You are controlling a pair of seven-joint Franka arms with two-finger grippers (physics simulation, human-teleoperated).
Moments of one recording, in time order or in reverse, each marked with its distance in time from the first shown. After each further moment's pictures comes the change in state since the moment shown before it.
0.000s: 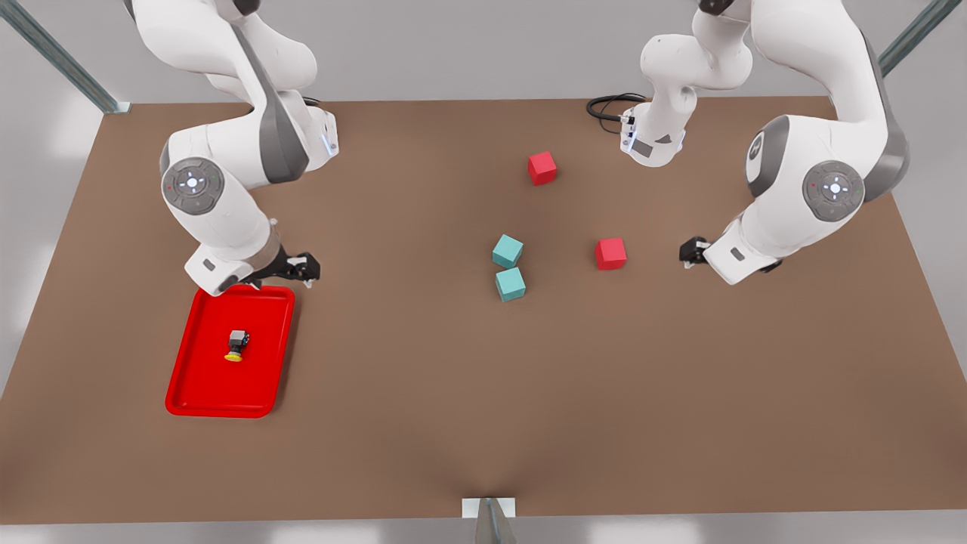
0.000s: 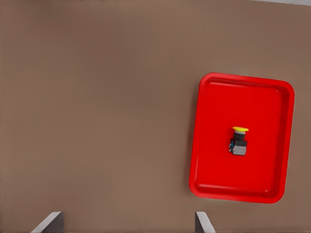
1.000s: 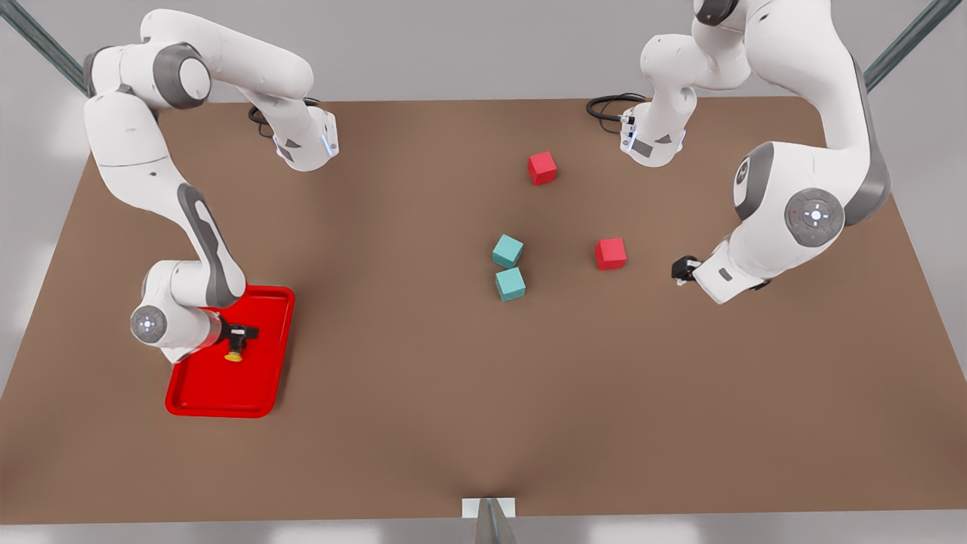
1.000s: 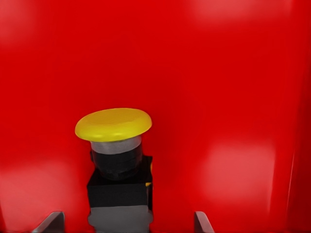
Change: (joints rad) left arm -0.005 0.059 0.001 0.000 0.004 0.056 0.002; right arm -0.477 0.427 0.003 -0.363 -0.133 0.566 -0.205
